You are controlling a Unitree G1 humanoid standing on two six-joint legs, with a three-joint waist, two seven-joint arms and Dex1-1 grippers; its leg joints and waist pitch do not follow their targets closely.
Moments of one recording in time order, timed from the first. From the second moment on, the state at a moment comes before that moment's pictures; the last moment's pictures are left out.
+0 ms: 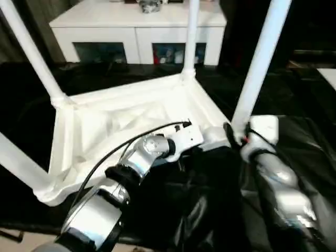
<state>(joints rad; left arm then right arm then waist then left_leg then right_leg) -0.80 0.05 -0.40 0.96 0.19 -0.13 -0.72 -0.11 -0.26 -0.05 -0.07 0.13 0.28 0.24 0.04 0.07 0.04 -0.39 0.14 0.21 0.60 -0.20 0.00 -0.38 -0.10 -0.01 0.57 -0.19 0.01</state>
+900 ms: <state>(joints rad) -0.07 0.66 -0.12 -0.32 -0.10 0.66 -0.99 -0.27 -0.25 0.12 -0.03 0.15 0.30 0.42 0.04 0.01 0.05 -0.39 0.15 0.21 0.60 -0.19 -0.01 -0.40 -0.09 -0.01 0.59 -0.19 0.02</state>
